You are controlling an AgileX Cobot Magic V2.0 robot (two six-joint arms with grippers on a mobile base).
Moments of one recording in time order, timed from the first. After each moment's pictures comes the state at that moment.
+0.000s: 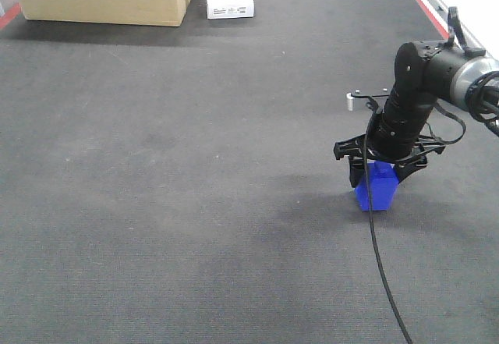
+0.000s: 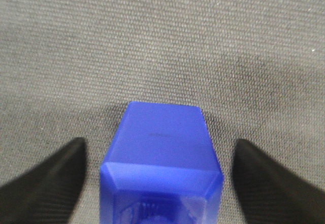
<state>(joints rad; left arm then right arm) 0.02 0.03 0.03 0.01 0.10 -0.04 0.12 2.11 -1.71 0.04 1.17 -0.02</state>
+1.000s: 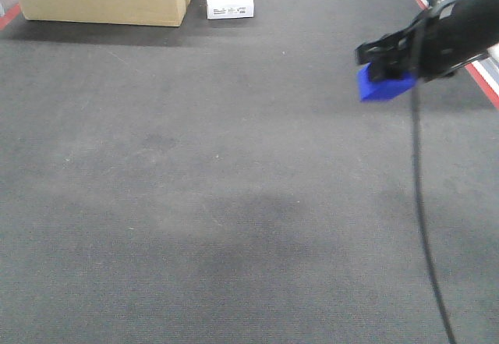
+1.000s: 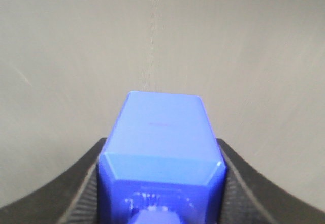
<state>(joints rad) 0.02 0.03 0.03 0.01 0.10 -0.04 0.12 1.61 -1.55 0.15 0.86 -0.14</state>
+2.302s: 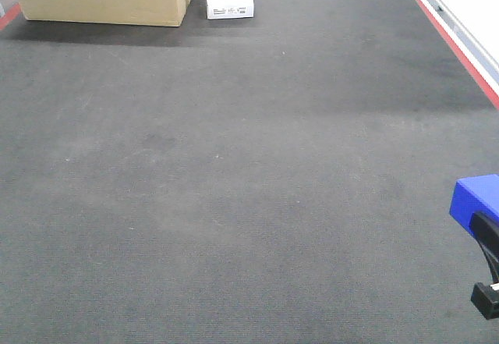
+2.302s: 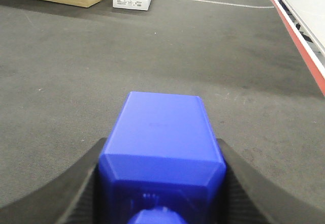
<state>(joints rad) 0.02 0.03 0.03 0.01 0.10 -0.04 0.12 0.46 -0.31 0.16 0.18 -0.26</state>
